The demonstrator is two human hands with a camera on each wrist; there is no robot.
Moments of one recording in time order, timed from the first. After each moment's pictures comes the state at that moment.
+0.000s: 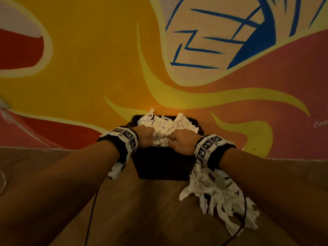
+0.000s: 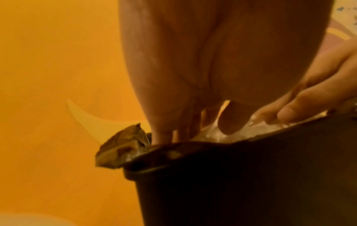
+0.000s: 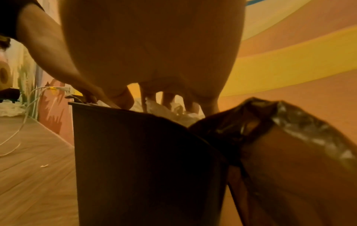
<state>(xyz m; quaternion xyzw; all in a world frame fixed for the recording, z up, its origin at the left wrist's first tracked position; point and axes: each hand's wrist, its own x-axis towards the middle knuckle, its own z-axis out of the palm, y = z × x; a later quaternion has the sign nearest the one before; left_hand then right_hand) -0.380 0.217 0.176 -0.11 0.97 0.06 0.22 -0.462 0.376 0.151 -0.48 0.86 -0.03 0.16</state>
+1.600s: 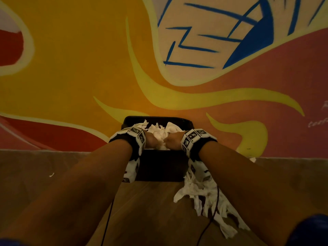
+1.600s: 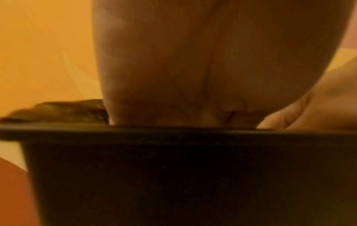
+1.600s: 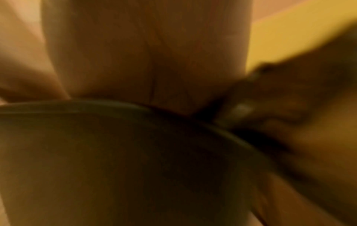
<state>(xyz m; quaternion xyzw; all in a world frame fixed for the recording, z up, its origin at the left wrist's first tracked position) -0.417 0.236 0.158 -0.18 0.92 0.07 0.34 -0.506 0.346 0.130 -0.44 0.84 0.12 0.28</state>
